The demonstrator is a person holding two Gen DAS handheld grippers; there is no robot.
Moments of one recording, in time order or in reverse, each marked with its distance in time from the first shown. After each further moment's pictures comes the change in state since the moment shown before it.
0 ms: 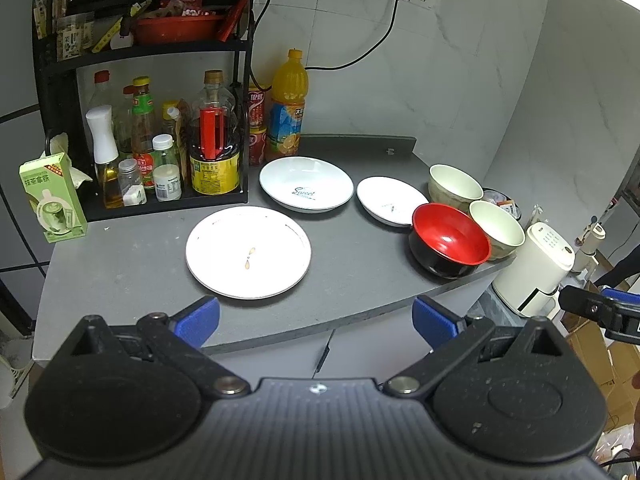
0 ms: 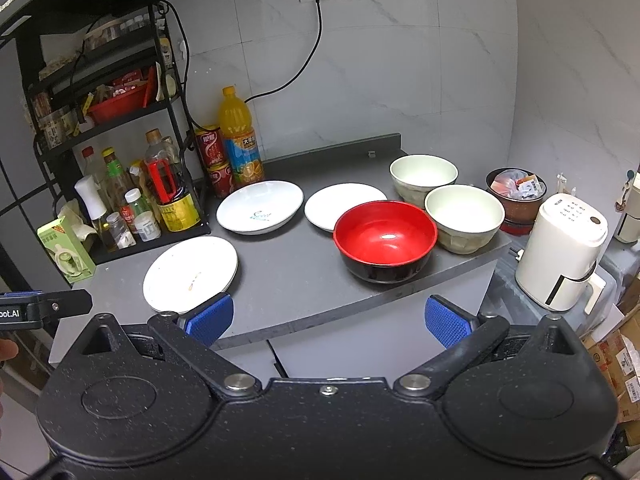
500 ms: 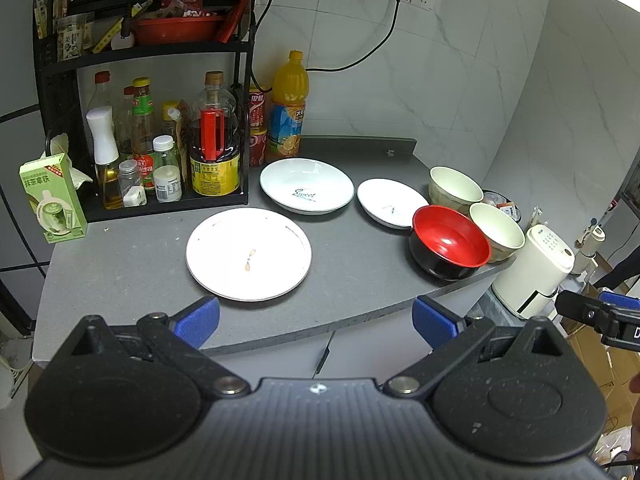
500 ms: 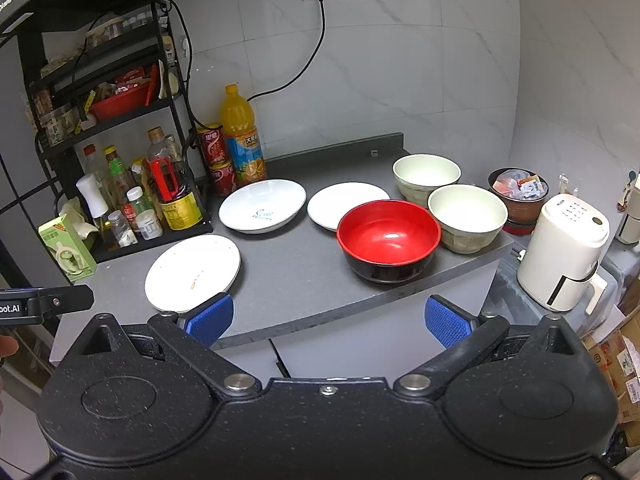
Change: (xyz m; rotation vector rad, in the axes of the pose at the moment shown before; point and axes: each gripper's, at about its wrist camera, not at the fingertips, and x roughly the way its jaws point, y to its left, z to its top) left arm 0.000 -0.001 0.001 -0.002 -0.002 0.001; right arm 0.001 0.000 0.001 -0.003 0.004 0.005
